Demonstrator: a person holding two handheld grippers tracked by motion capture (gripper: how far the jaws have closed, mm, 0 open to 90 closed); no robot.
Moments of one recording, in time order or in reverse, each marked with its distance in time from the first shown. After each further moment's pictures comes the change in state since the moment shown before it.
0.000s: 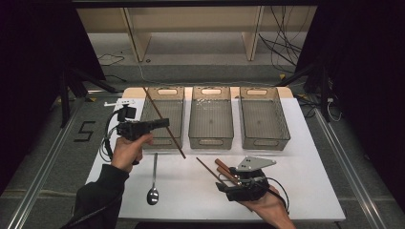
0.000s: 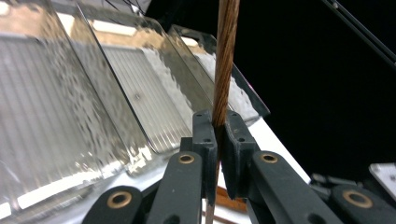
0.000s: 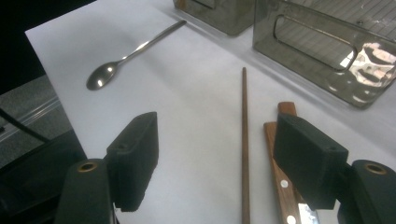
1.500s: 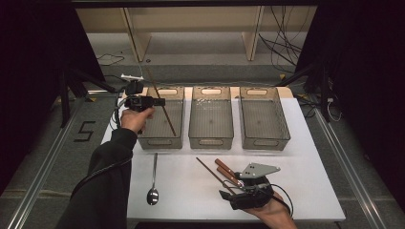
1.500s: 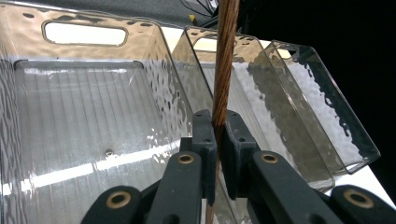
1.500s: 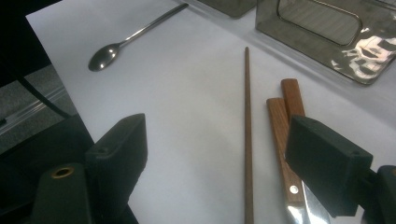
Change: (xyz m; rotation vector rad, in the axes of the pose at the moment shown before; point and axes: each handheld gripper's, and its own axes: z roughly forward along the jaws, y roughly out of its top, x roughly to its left) left arm 0.060 0.061 0.054 0.089 0.278 -0.048; right arm 0.002 -0.017 -0.006 0.019 0.002 0.004
